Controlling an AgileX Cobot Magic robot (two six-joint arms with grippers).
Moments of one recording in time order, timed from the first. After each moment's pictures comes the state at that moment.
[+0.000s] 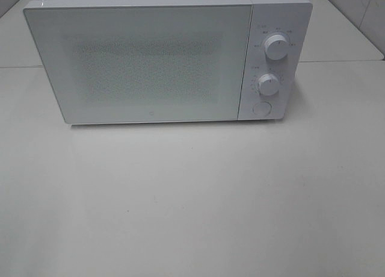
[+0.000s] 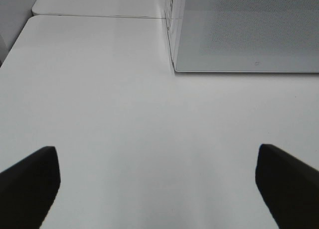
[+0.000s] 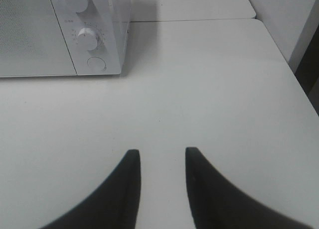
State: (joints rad) left arm -0.01 0.00 -0.52 -0.10 1.07 0.03; right arm 0.03 0.00 -0.49 -0.06 0.97 0.00
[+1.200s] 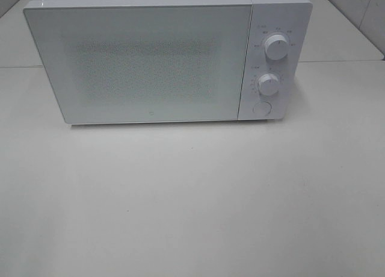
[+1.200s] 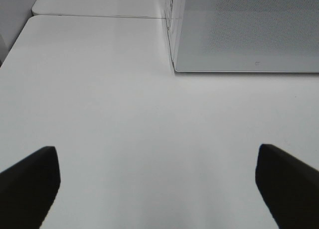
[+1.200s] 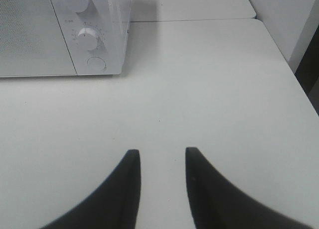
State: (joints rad) left arm -0.01 0.00 -0.52 -0.10 1.07 0.03; right arm 0.03 0.00 -0.49 -0.06 0.97 0.00
